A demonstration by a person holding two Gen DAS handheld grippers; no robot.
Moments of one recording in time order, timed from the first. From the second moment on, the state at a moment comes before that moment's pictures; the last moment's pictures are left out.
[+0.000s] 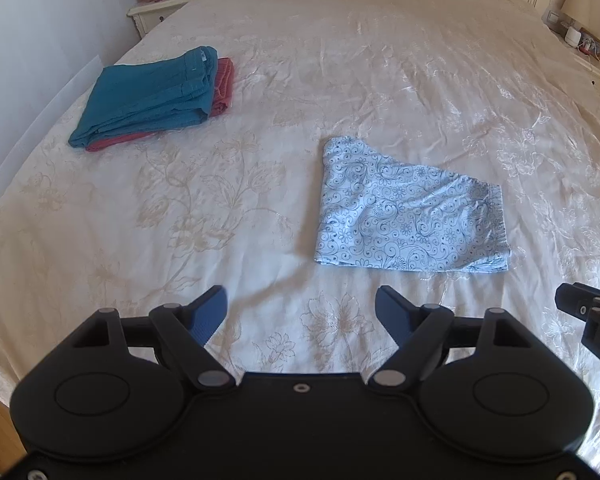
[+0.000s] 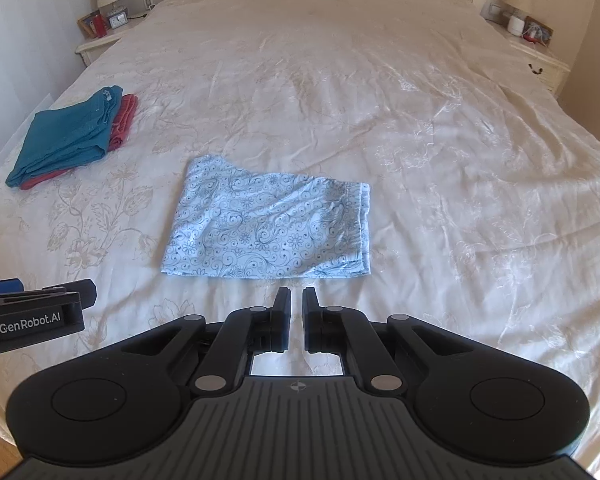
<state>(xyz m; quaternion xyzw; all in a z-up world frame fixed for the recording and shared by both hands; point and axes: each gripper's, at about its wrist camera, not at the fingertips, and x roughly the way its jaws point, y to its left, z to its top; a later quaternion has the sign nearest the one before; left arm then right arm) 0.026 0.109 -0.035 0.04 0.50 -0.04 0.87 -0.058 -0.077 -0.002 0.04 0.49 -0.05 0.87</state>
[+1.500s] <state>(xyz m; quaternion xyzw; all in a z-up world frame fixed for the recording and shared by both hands) 0.010 0.098 -0.031 0.07 0.49 -0.06 0.87 -0.068 -0.076 0.009 0.07 0.47 -0.07 0.88</state>
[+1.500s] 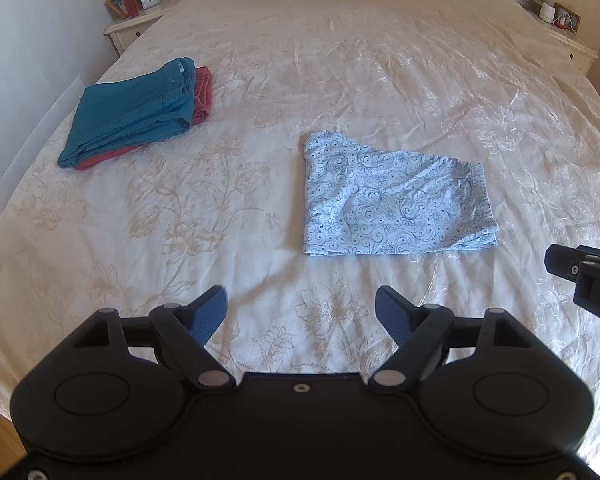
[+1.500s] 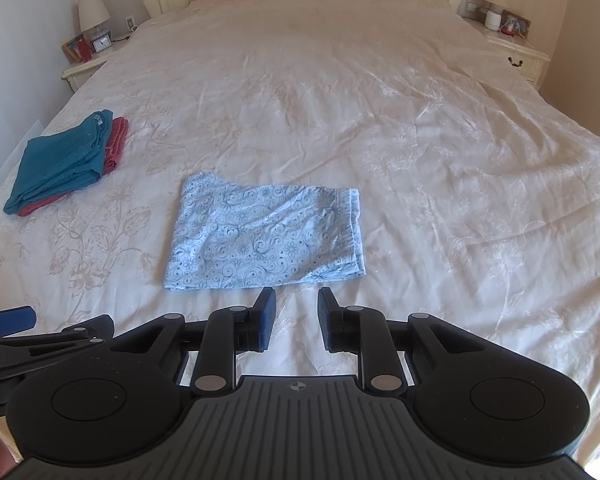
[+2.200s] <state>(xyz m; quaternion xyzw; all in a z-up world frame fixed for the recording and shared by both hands) 0.012 0.097 -0.033 0.08 0.50 -0.08 0.86 -0.070 -0.075 0.005 0.08 0.47 -0.07 0.87</state>
